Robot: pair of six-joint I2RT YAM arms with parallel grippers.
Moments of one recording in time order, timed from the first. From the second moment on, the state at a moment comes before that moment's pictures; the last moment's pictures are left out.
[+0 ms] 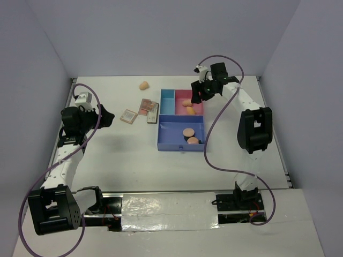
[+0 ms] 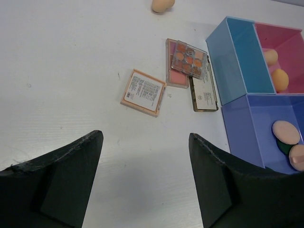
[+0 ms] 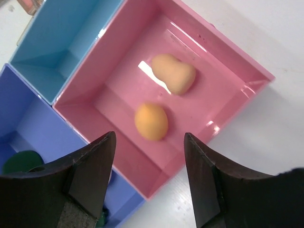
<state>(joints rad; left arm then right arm) 0.19 1.08 0.68 0.04 0.42 -0.18 0.19 2.04 1.75 -0.59 -0.48 -0.23</state>
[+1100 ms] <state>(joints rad) 0.19 1.08 0.68 0.04 0.43 -0.19 -0.16 2.10 1.69 -0.58 0.02 0.15</state>
